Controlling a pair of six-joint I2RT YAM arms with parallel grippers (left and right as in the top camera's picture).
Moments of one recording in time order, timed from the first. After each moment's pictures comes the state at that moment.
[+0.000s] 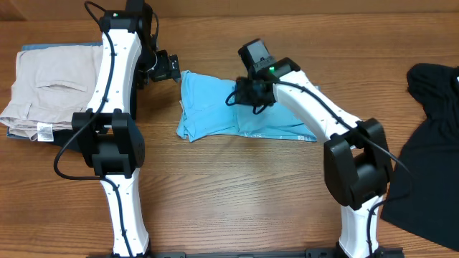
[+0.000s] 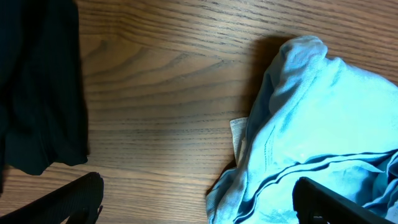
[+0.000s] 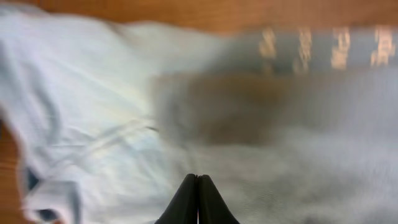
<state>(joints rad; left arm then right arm) -0.04 2.36 2.30 -1.44 0.08 -0.25 0.48 2.11 1.72 -0.79 -0.11 0.55</state>
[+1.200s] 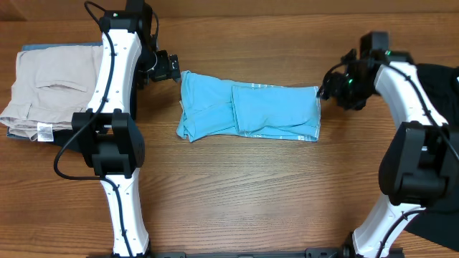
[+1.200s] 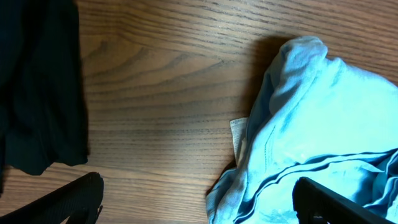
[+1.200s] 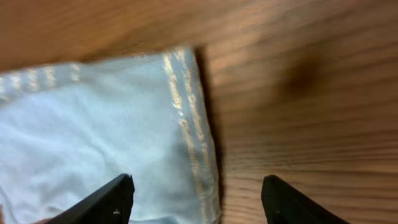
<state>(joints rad) -0.04 2.36 2.30 -1.44 0.08 -0.25 -0.10 2.02 1.54 -0.94 -0.31 0.15</state>
